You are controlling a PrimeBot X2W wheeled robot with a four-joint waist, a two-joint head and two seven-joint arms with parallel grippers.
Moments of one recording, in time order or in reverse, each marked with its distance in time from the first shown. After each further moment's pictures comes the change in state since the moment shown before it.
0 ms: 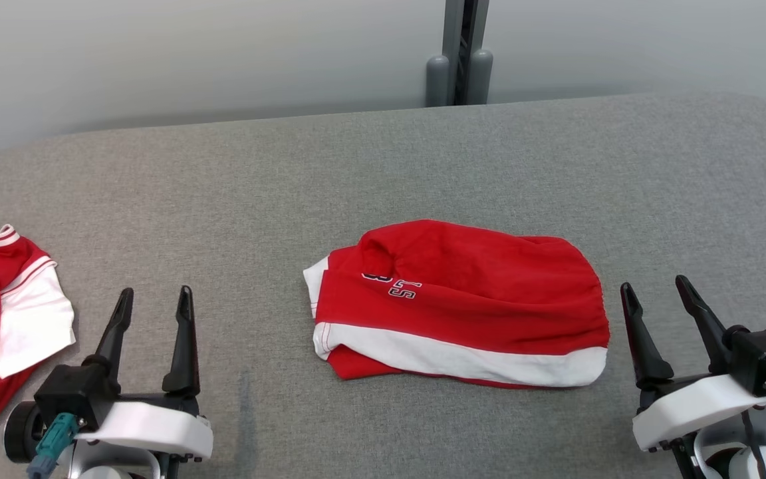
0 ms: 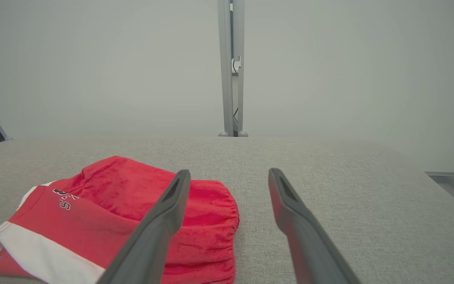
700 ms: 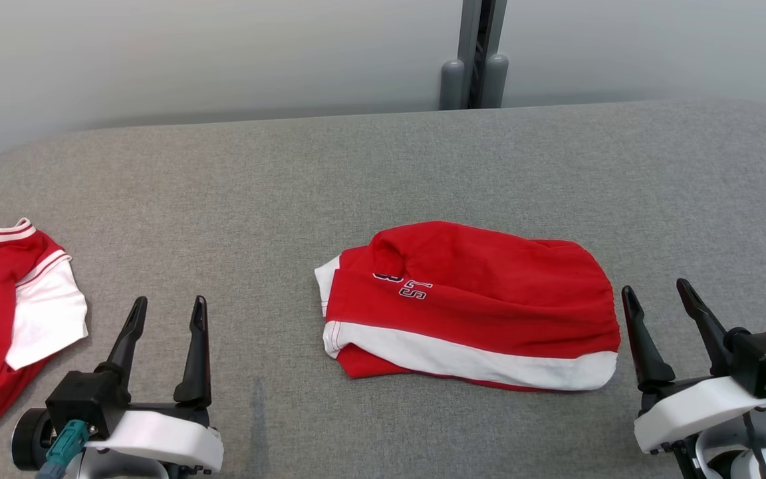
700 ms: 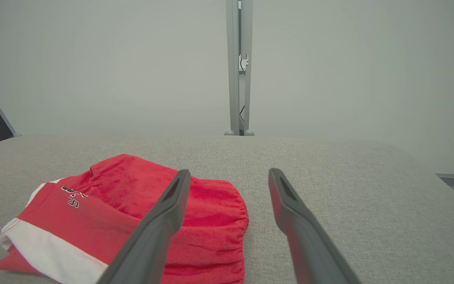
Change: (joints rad) left arm 0.052 0.018 -0.030 -0.101 0.012 0.042 0.067; right arm 0.011 -0.008 0.005 -0.005 0.006 0.000 0.010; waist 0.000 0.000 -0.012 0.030
